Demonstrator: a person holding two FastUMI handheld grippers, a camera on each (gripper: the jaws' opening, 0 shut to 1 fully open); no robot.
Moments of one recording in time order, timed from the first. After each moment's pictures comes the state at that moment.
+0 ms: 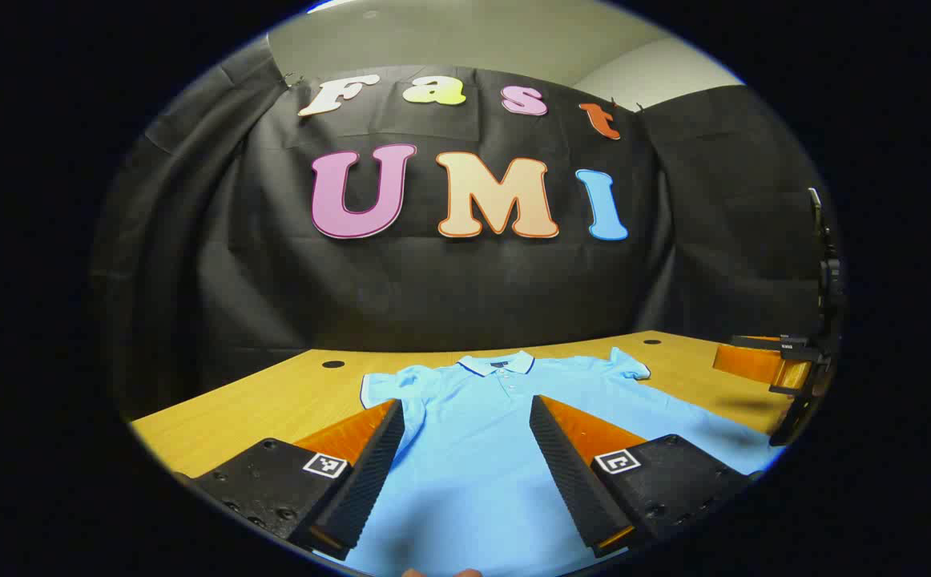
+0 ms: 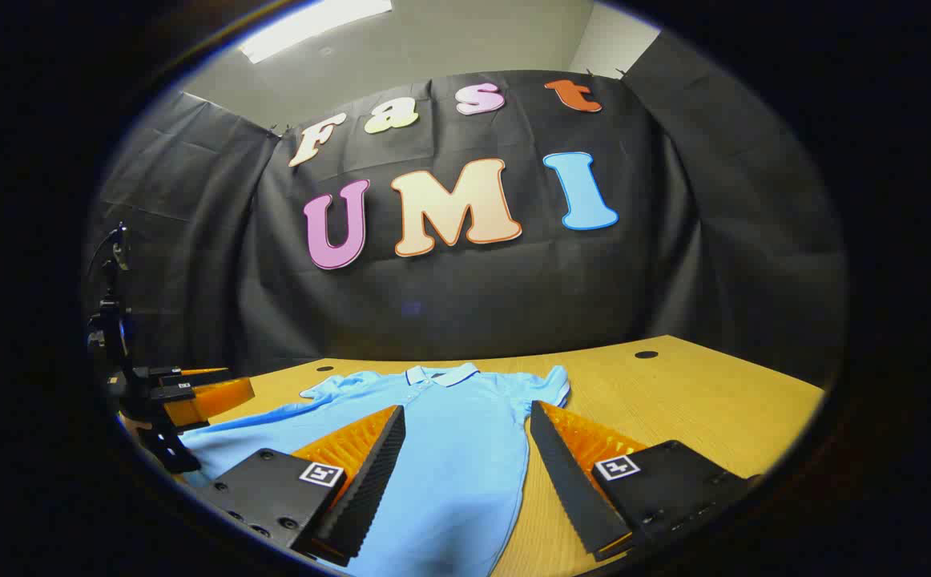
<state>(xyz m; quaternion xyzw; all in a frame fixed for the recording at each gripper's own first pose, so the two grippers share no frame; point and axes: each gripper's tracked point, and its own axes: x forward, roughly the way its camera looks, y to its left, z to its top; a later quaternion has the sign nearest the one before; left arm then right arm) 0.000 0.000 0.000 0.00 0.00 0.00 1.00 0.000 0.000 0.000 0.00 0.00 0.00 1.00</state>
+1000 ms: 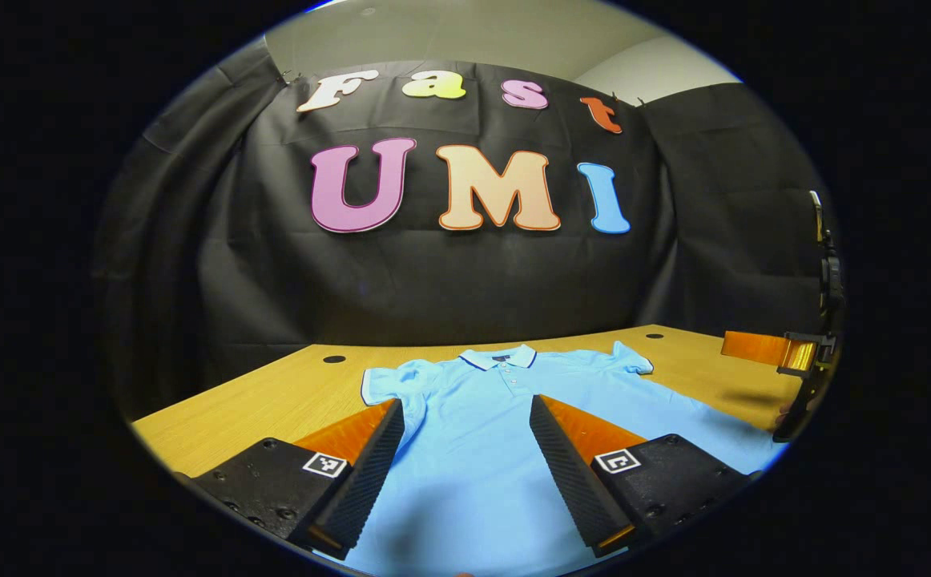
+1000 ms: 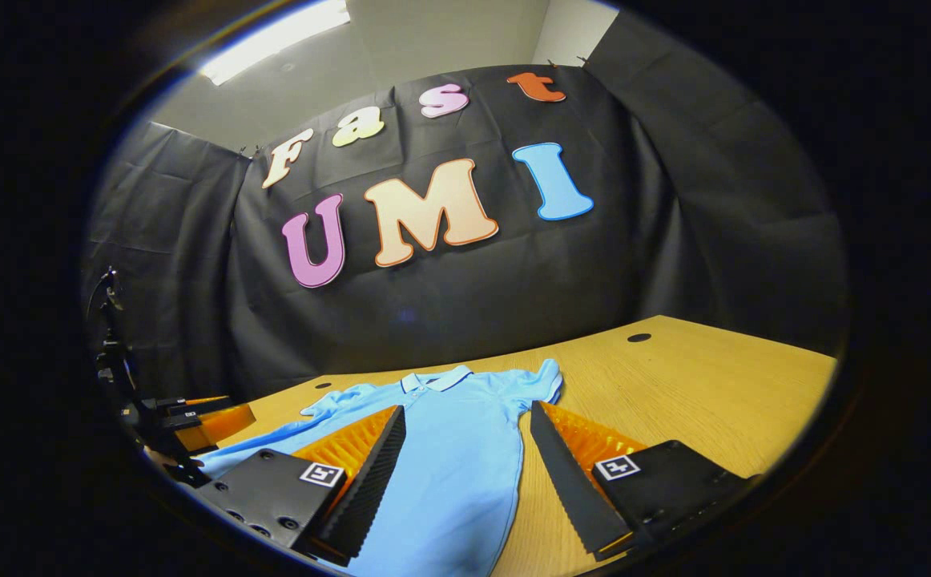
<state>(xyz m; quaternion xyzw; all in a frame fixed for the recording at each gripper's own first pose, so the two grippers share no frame) 0.000 0.001 -0.001 0.00 0.00 0.00 1.00 0.001 -0.015 0.002 0.06 0.00 -0.02 1.00</state>
